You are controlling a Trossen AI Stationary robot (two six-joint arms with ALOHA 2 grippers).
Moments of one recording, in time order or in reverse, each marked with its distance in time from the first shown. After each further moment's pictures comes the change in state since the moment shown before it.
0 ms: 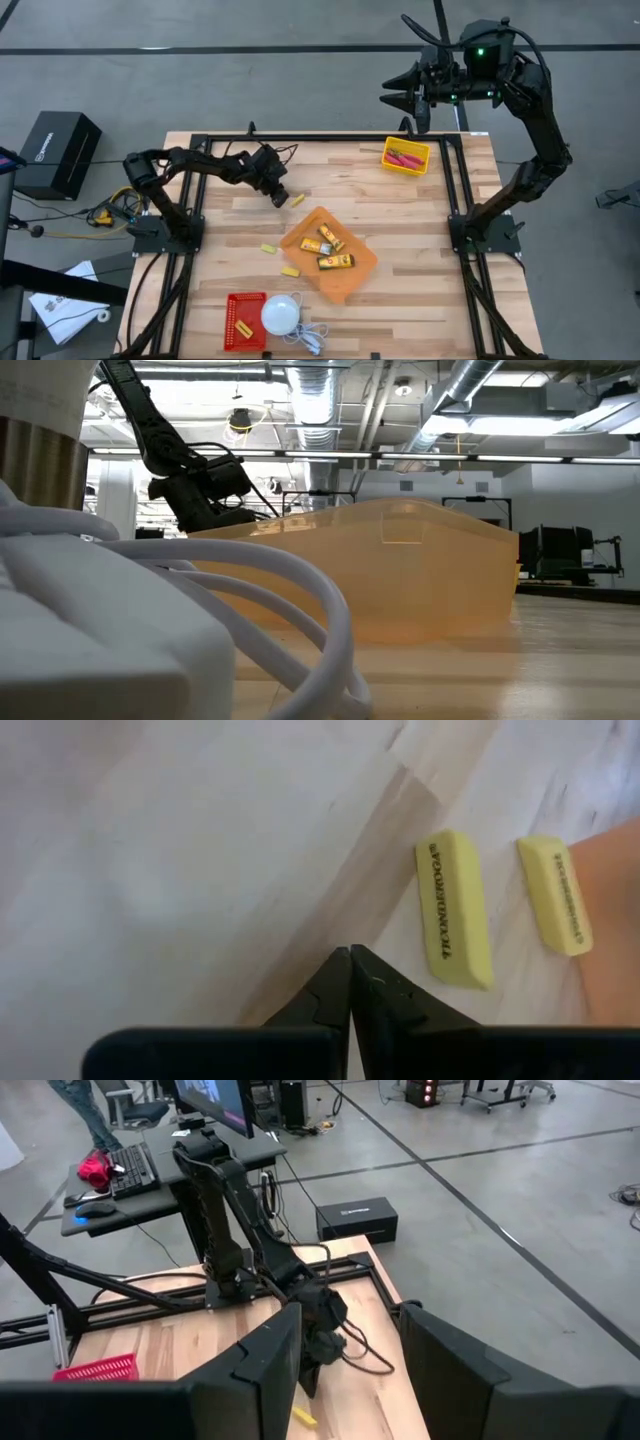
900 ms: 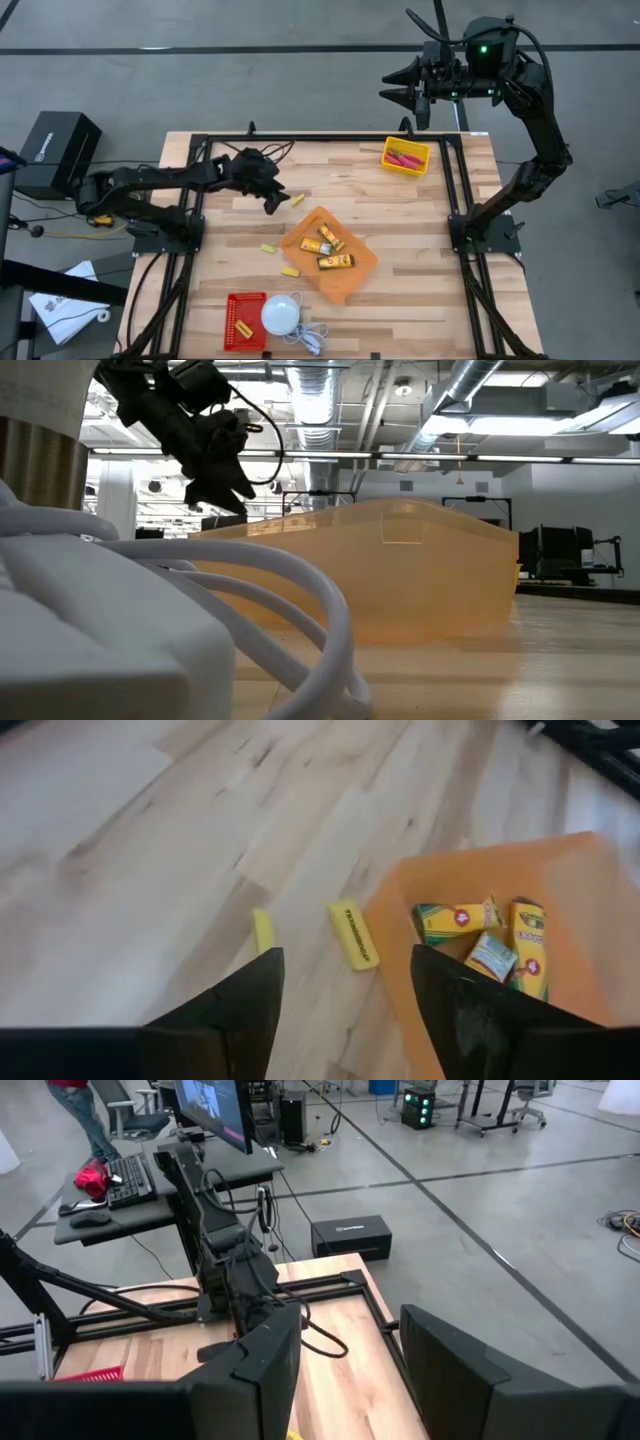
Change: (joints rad) left arm -0.228 -0.444 0.032 -0.210 -0.188 -0.101; right arm -0.004 0.000 0.000 0.047 -0.004 -0.023
